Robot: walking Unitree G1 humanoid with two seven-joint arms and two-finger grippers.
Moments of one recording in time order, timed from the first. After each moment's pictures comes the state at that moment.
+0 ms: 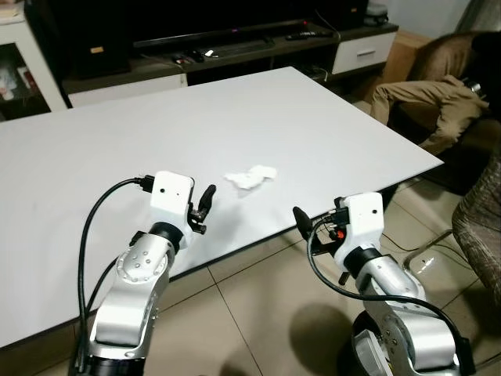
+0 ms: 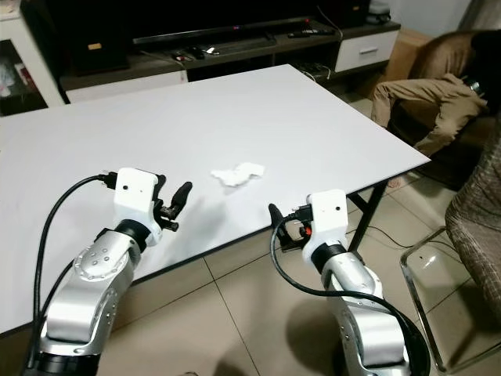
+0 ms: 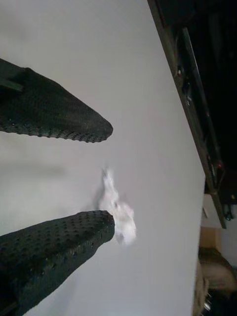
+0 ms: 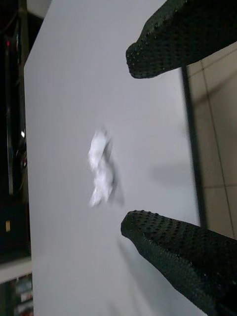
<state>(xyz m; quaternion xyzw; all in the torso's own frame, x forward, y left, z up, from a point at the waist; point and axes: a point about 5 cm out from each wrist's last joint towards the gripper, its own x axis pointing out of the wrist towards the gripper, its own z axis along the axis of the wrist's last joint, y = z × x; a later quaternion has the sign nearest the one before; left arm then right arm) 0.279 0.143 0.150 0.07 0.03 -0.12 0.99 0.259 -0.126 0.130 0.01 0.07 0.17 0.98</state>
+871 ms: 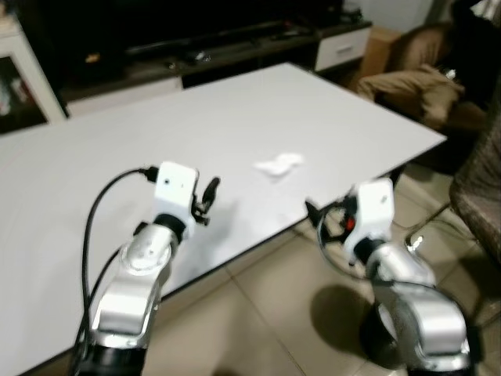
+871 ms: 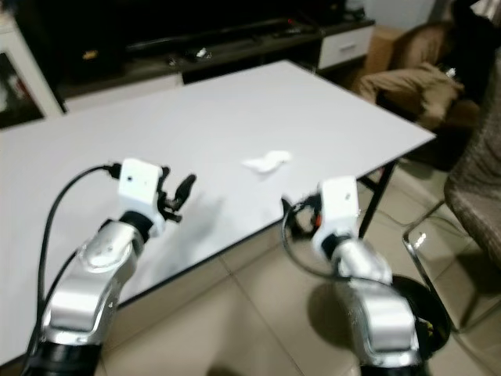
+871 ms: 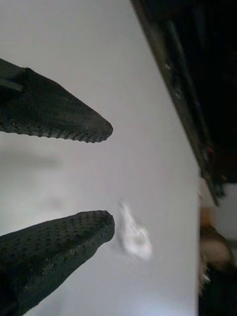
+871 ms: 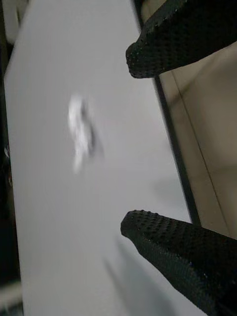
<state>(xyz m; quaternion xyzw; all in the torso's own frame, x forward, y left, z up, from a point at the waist) 0.286 0.142 0.152 0.08 0.03 -0.12 0.99 0.267 -0.134 0.132 0.01 0.10 0.15 0.98</state>
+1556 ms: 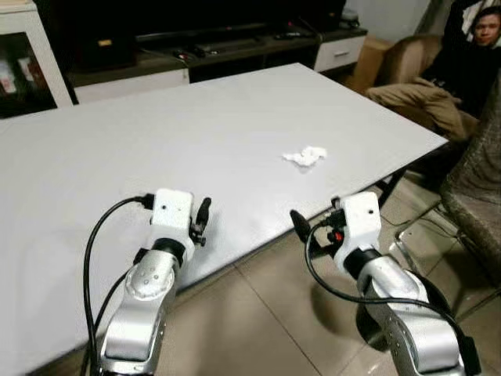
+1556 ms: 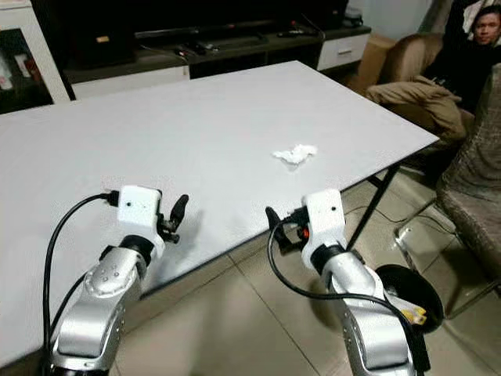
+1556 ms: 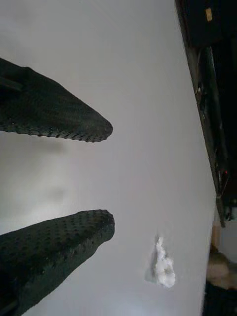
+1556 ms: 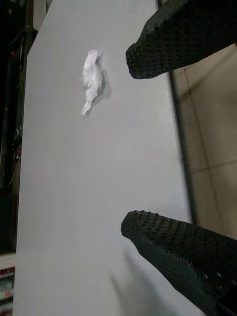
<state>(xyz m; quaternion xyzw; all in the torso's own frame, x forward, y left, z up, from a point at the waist) 0.270 0.135 0.127 0.04 0.05 -0.07 1.00 0.256 -0.132 0.130 -0.02 0.07 0.17 0.98</state>
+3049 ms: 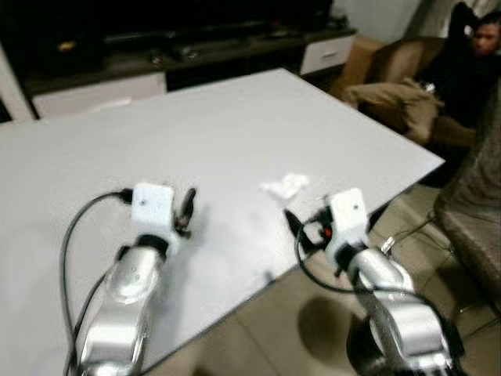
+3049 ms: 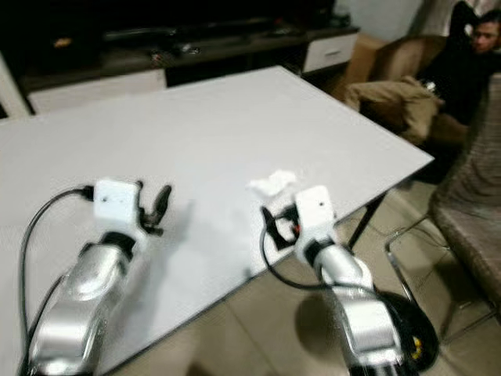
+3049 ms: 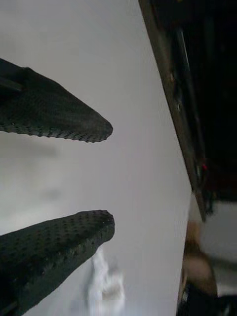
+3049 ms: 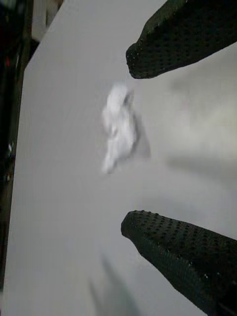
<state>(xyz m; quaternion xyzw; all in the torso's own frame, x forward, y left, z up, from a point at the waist) 0.268 0.142 0.143 0.06 0.01 -0.08 0.99 0.270 -0.130 0.119 -0.04 0.08 0.17 0.98</state>
